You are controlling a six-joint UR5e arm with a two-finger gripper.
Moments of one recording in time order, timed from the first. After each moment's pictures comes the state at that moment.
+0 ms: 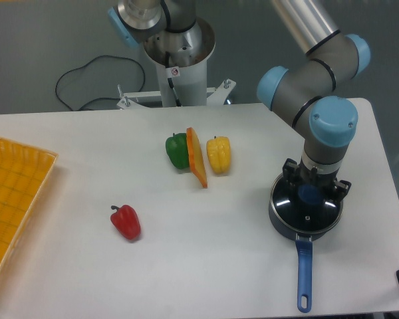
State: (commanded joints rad) arm 2.72 -2.06 -1.49 -1.08 1.62 1.18
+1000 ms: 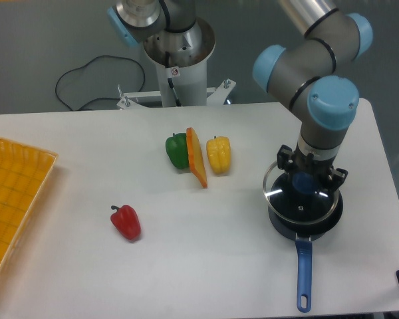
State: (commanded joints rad) arm 2.67 -1.95 -1.45 -1.29 1.60 1.18
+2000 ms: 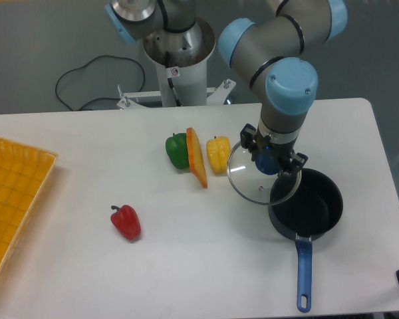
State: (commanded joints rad) arm 2.62 -1.87 -1.51 -1.36 1.60 1.18
